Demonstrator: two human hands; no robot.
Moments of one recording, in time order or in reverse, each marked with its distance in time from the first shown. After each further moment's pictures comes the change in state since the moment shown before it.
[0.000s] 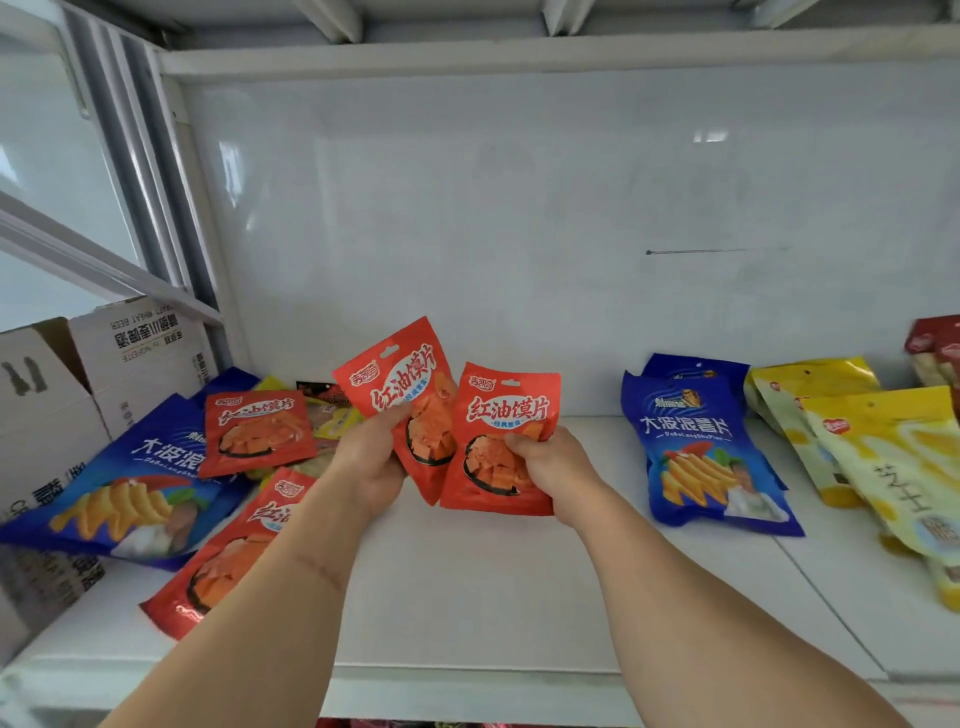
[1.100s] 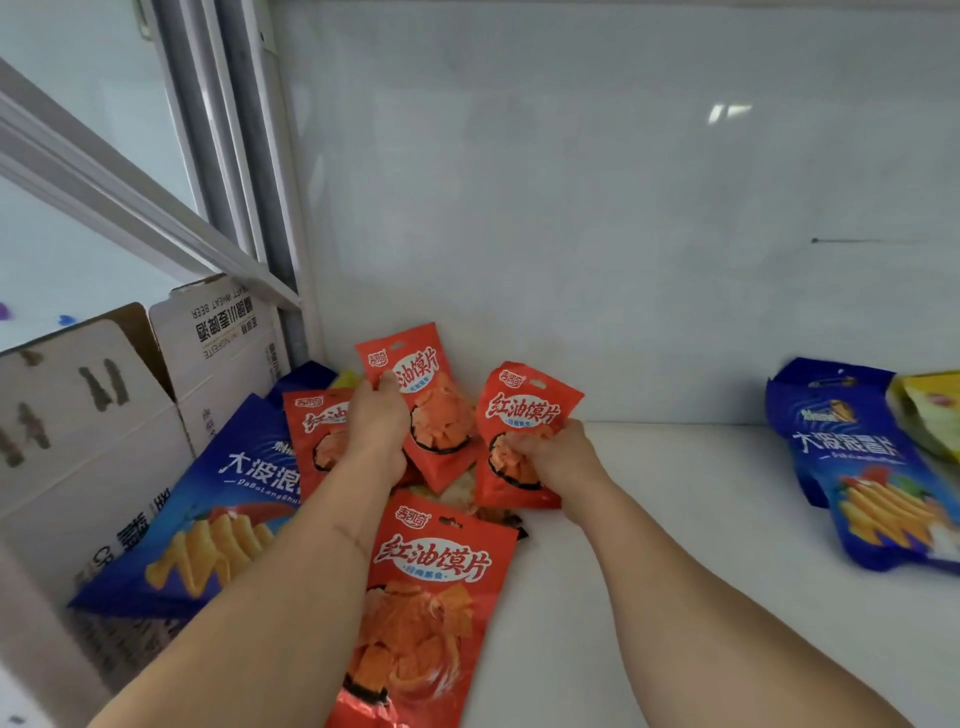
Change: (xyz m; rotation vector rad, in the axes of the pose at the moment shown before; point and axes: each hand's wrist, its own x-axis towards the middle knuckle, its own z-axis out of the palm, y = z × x) left_hand 0.121 0.070 -0.117 0.272 0.322 0.153; right_hand 0.053 -0.014 0.162 -0.021 0.093 0.088
